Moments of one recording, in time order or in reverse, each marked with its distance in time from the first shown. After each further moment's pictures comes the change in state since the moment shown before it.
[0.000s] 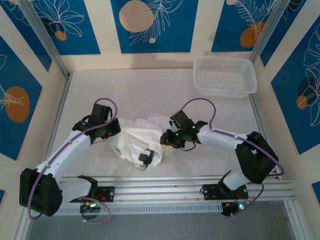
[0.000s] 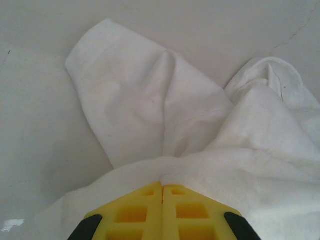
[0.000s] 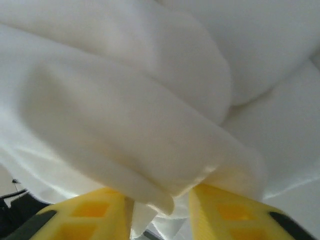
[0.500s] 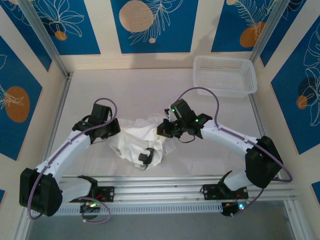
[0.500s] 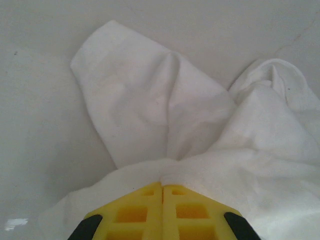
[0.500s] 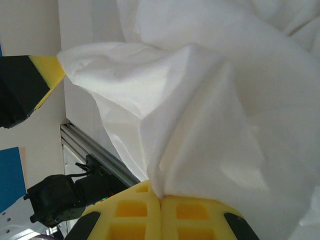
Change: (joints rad) left arm 0.005 0.000 0.000 -0.008 -0.016 0.001; right arm -0.017 -0.072 0.140 -0.035 -0.077 -0.042
